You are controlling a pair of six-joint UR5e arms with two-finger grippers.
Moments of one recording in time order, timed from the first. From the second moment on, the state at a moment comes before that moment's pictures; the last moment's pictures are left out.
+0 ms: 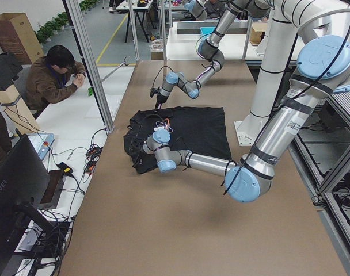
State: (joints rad) left arm -0.95 -2.15 -1.16 -2.54 -1.78 -0.98; right arm 0.75 -0.74 1.20 -1.09 1.64 1.05
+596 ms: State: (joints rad) left arm -0.95 -2.15 -1.16 -2.54 -1.78 -0.98; right arm 0.76 -0.74 1.19 -1.09 1.63 1.04
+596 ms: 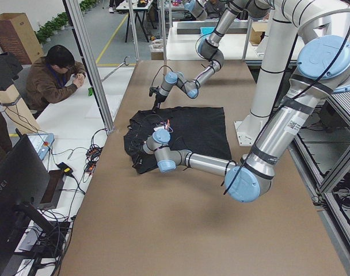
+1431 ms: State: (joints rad) left arm -0.89 -2.11 -1.11 -2.66 -1.74 -0.97; right arm 0.85 -0.74 1.23 -1.10 1.78 1.05
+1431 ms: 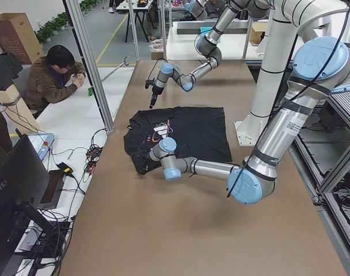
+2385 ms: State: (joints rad) left arm -0.84 -2.18 -1.08 -2.48 -1.64 -0.86; right arm 0.89 -0.76 1.24 -1.09 1.89 1.05
